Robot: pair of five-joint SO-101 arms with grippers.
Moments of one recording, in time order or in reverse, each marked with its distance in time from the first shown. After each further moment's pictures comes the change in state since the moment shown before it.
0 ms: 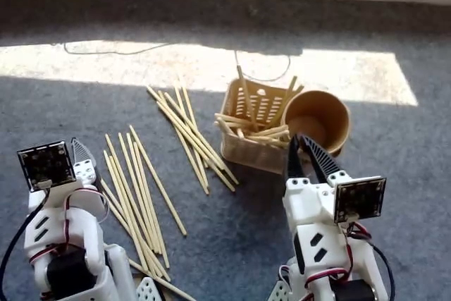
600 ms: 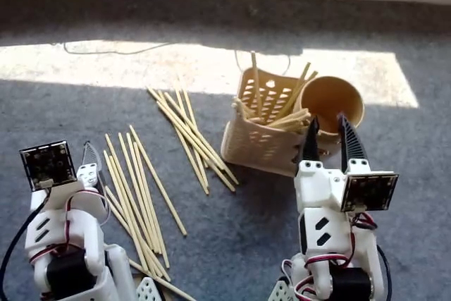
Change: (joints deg) left arm 0.0 0.0 0.0 3.6 0.0; right arm 6.2 0.2 0.6 -11.8 -0.1
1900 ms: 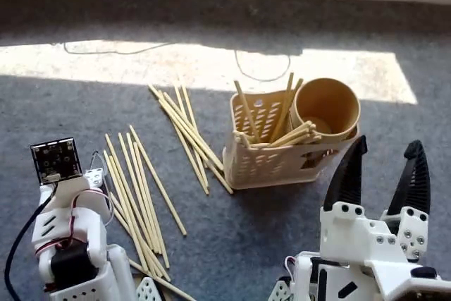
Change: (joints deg) left arm 0.0 0.0 6.6 1.3 0.0; right arm 6.7 1.8 -30.3 11.5 -4.7
